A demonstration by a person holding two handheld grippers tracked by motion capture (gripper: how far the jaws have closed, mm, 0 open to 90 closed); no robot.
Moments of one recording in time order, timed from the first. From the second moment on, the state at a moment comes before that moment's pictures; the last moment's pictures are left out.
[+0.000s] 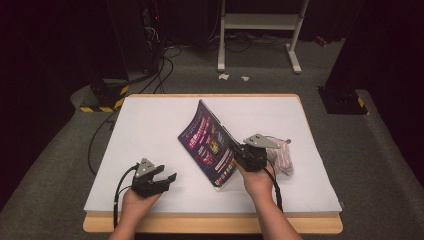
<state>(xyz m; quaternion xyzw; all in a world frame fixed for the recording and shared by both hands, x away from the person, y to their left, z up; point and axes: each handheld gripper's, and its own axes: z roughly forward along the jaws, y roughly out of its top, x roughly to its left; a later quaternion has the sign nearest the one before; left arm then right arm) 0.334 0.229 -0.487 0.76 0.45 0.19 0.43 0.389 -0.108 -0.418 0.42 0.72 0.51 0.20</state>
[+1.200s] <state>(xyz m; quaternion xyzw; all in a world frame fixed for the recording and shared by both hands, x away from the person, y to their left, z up) 0.335 0.222 -0.488 0.77 0.44 0.19 0.42 0.376 -0.124 -0.401 0.41 0.69 0.52 0.29</state>
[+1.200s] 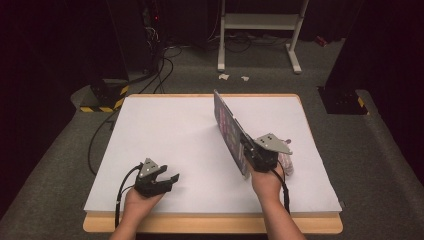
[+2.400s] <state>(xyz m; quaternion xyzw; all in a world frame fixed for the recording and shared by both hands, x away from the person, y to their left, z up) 0.335 0.224 -0.490 0.78 0.44 0.18 0.42 0.361 -0.029 -0.462 0.35 0.77 0.49 0.20</state>
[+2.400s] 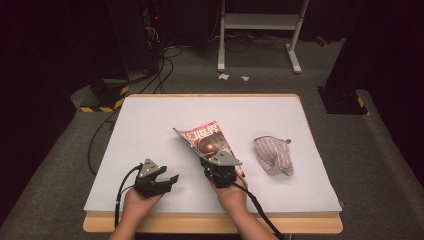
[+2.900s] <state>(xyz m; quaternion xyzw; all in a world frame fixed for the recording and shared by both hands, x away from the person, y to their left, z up) 0.335 0.226 -0.491 0.78 0.44 0.19 0.41 0.348 -0.007 -0.483 0.33 0.79 0.47 0.20</state>
